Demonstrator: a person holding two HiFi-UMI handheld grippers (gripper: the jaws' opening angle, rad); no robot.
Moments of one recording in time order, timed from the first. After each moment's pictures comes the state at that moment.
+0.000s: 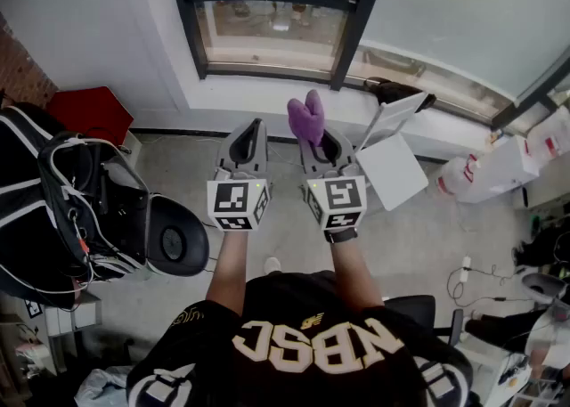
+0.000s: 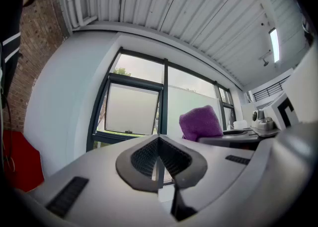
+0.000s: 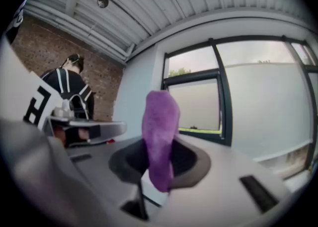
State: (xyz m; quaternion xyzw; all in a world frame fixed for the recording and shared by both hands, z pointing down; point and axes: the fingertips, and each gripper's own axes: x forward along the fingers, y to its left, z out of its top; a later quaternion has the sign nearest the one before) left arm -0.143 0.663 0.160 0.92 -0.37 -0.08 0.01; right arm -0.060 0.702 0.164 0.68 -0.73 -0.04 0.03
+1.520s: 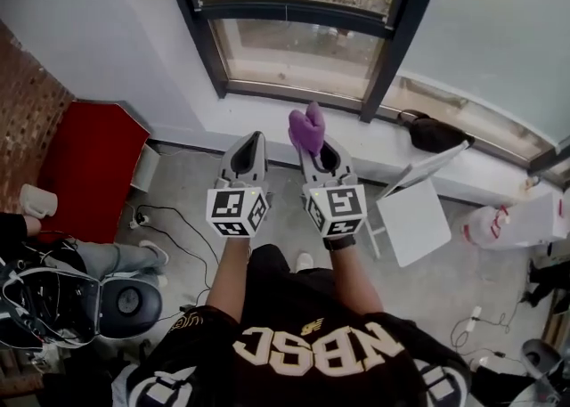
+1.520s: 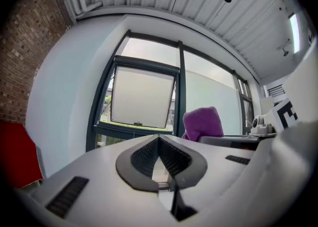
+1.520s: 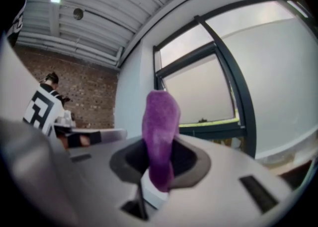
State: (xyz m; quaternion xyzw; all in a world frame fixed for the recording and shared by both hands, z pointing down) left arm -0.047 0.453 0.203 0.90 -0.43 -0.05 0.04; right arm 0.045 0.484 0.208 0.62 -0.78 0.02 -0.03
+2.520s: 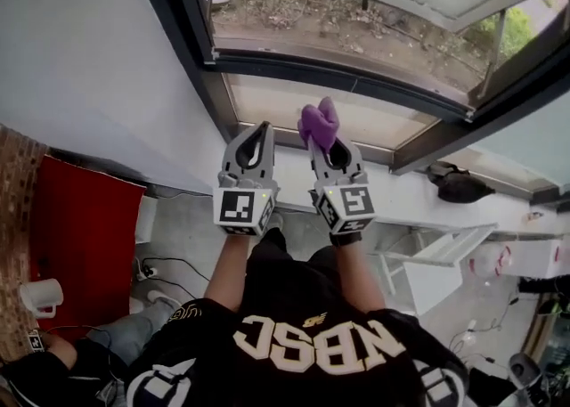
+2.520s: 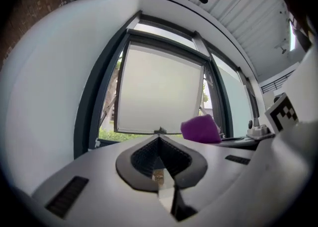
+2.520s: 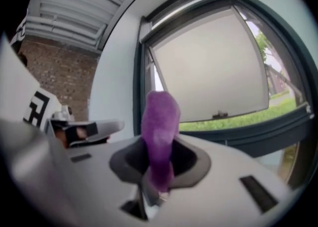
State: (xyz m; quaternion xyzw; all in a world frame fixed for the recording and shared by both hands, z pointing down) left arm -0.091 -0.012 0.218 0.92 -0.39 -0.05 0.02; right arm 0.004 0.021 0.242 0.65 -0.75 0.05 -0.02
